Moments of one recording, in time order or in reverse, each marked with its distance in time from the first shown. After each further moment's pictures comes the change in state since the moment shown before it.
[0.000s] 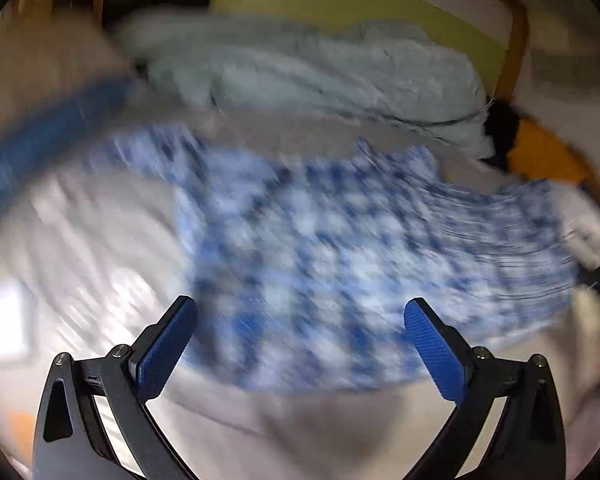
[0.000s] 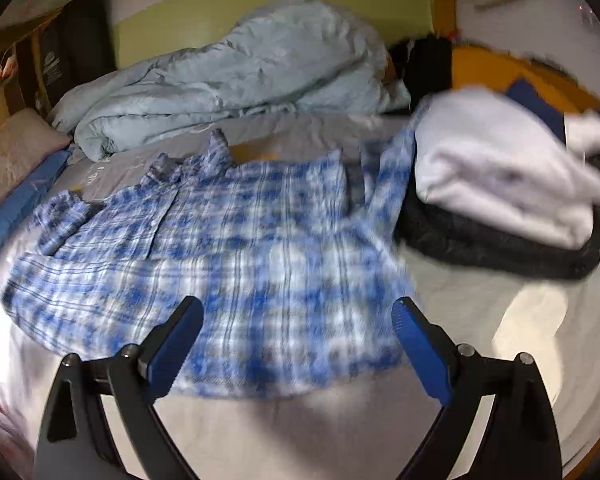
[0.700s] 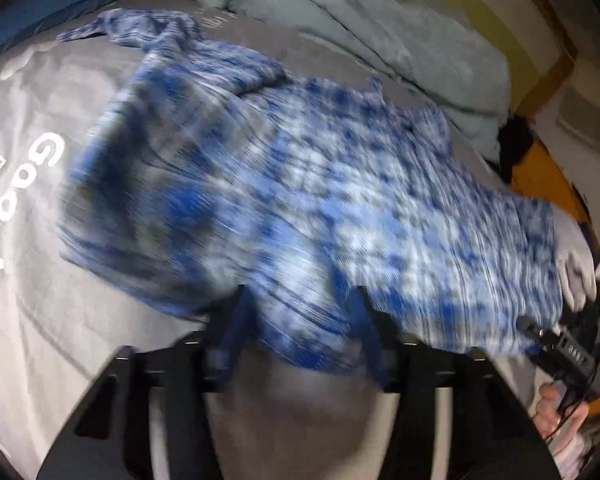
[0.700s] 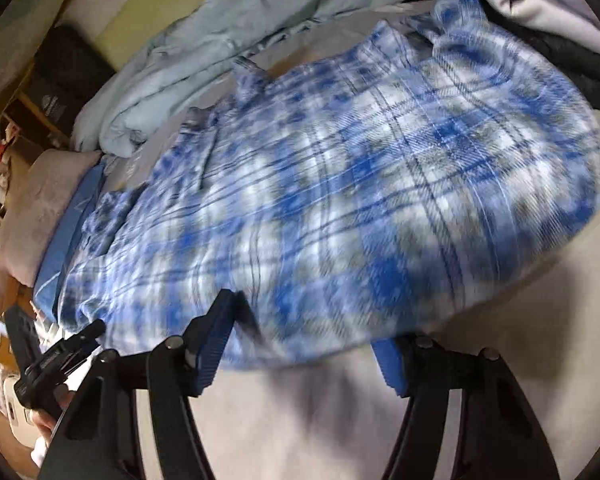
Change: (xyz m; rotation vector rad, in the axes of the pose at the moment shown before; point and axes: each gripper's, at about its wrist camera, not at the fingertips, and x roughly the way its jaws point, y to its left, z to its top) left arm 0.074 0.003 -0.038 -0.227 0.122 -0.058; right arm 0.072 0.025 -0.041 0.237 0.212 0.271
